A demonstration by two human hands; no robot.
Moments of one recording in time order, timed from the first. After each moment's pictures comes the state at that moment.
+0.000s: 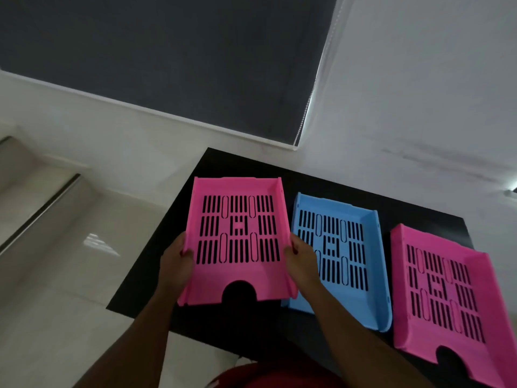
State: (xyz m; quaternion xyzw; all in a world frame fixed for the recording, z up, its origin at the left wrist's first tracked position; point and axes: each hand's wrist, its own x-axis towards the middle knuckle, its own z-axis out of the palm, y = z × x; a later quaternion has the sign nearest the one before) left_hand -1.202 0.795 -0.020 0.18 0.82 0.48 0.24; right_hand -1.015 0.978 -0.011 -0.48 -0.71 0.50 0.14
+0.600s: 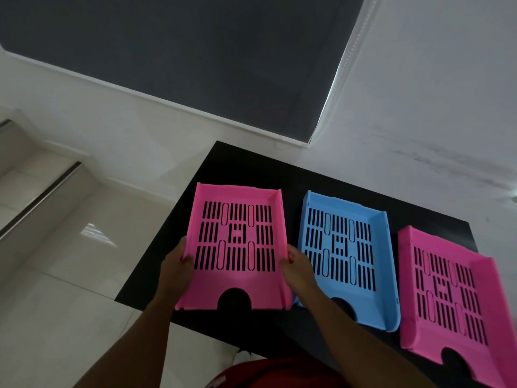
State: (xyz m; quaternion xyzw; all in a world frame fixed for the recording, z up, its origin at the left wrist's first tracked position) left_hand -1.220 0.761 -0.055 0.21 0.83 0.45 0.25; right_hand -1.028 0.948 -0.031 -0.49 -0.66 0.56 0.07
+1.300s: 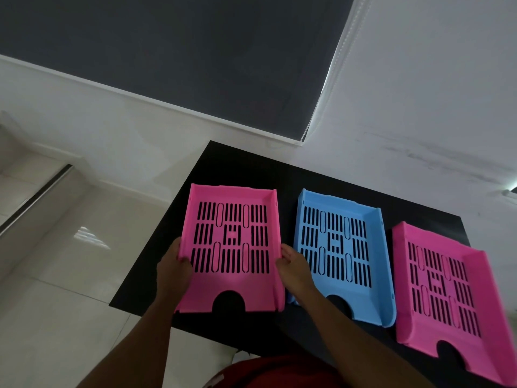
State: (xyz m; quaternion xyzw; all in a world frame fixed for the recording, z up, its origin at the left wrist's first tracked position) left_hand -1.215 0.771 -0.057 0.18 0.85 0.44 0.21; right_hand -1.024 0.947 -0.034 -0.47 -0.69 0.54 0.07
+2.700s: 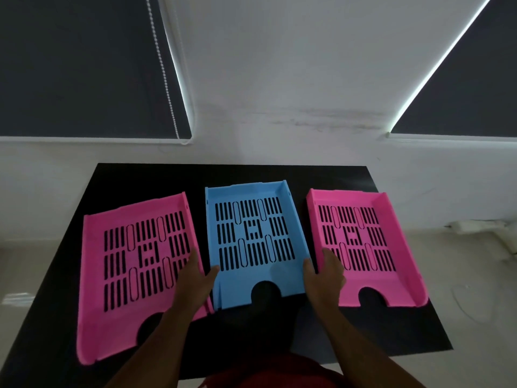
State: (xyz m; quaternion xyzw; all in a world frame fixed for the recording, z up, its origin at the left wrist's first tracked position) left_hand -1.047 0.932 -0.052 0.31 0.81 0.33 0.37; right_hand -0.801 1.034 -0.043 -0.72 -0.58 0.29 0.23
